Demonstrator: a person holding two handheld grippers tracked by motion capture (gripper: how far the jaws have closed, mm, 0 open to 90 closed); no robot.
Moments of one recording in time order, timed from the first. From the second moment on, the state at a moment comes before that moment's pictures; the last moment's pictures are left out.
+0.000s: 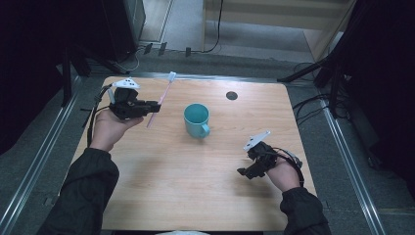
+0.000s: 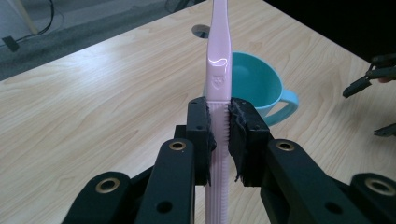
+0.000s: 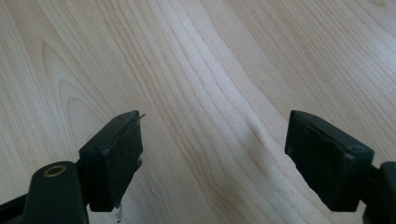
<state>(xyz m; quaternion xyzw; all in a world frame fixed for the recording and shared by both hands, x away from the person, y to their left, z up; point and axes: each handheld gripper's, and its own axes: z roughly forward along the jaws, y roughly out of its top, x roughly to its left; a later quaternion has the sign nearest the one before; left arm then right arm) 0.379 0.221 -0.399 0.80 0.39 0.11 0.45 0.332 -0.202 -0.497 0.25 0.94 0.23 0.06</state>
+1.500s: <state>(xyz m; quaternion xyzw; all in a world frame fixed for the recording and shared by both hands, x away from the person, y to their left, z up) 0.401 0.164 -0.398 0.78 0.36 0.12 0.50 0.316 -0.206 -0.497 0.26 0.93 0.25 0.06</state>
